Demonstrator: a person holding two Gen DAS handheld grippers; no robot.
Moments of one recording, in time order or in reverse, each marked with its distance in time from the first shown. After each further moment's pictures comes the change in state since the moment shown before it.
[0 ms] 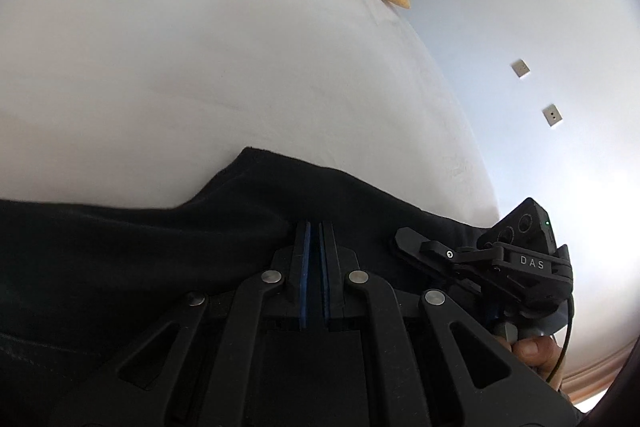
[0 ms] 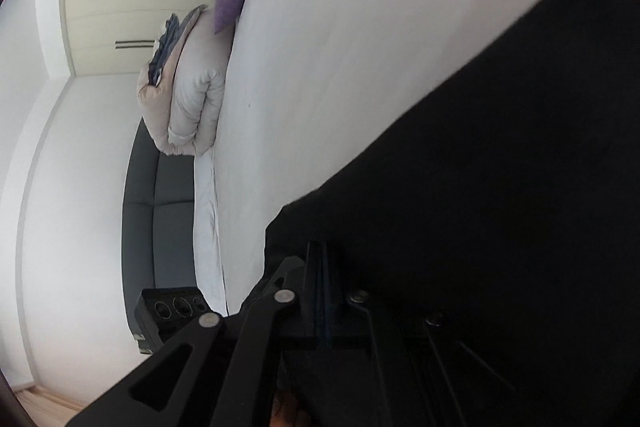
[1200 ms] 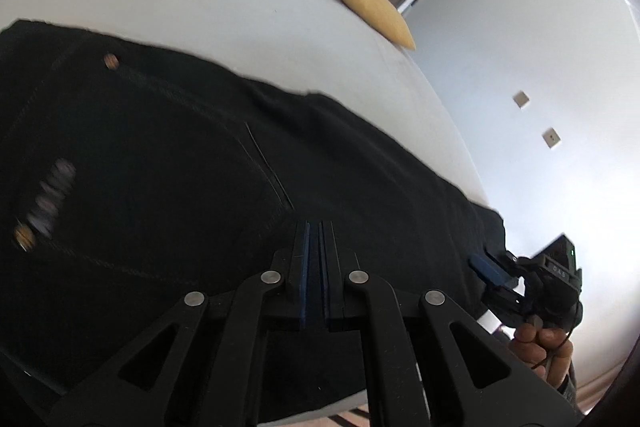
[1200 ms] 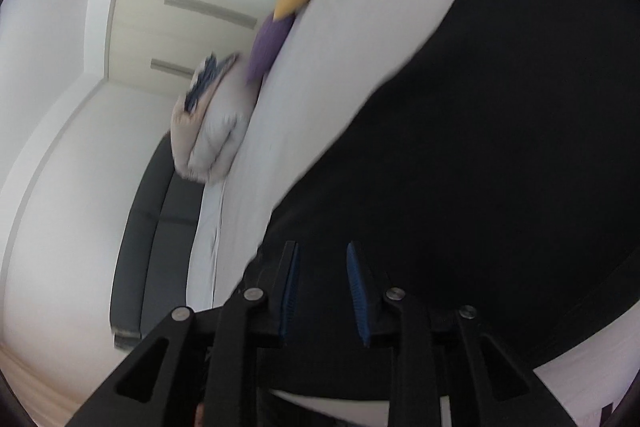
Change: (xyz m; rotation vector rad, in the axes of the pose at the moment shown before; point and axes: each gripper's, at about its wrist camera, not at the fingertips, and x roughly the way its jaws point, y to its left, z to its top) left arm -0.099 -0.005 -0.087 -0.022 -0.167 0.090; right arm -0.120 0.022 -0.091 -0.240 -0.066 -0.061
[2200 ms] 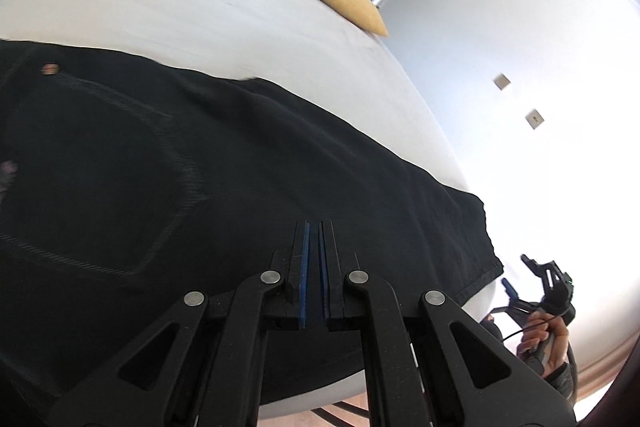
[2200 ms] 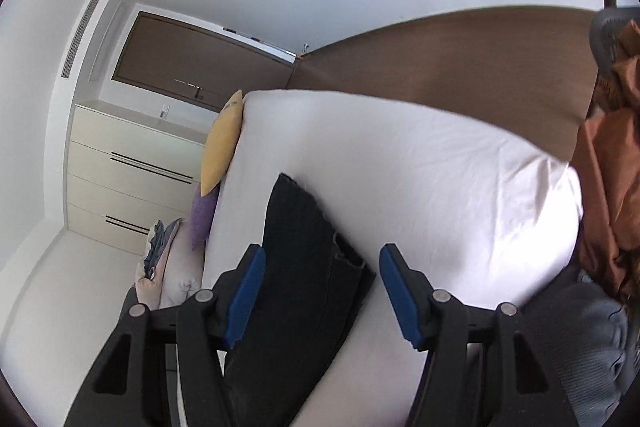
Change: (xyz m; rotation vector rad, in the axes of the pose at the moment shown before) left arm 0.005 -0.068 0.002 0.073 0.019 -0.084; right arm -0.244 -0.130 0.032 0.337 -0.593 -0.166
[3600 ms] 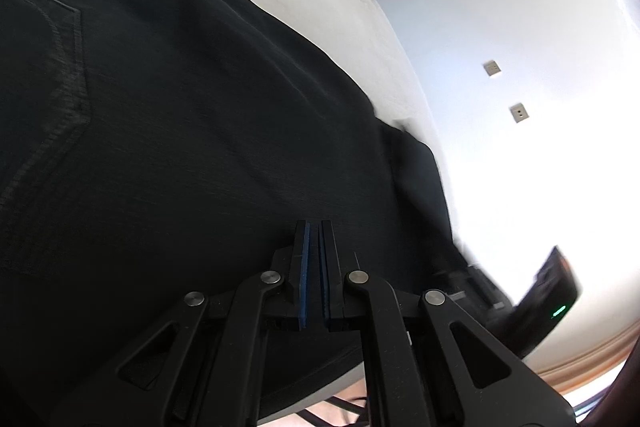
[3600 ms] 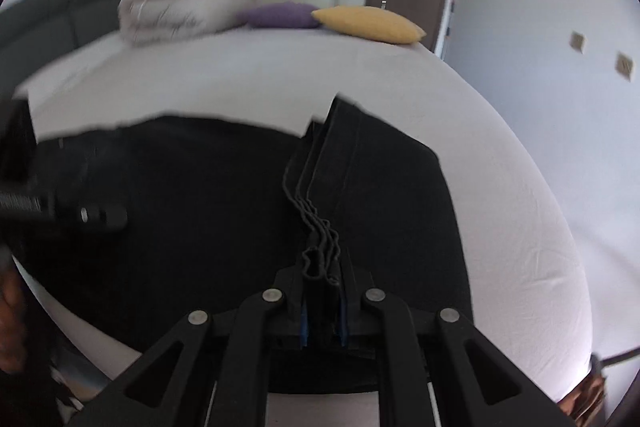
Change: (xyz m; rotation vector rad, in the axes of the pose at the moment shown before) left arm 0.066 0.022 -0.029 -0.148 0.175 -0.137; right arm 0.116 0.129 -0.252 -1.422 0.151 -0.361
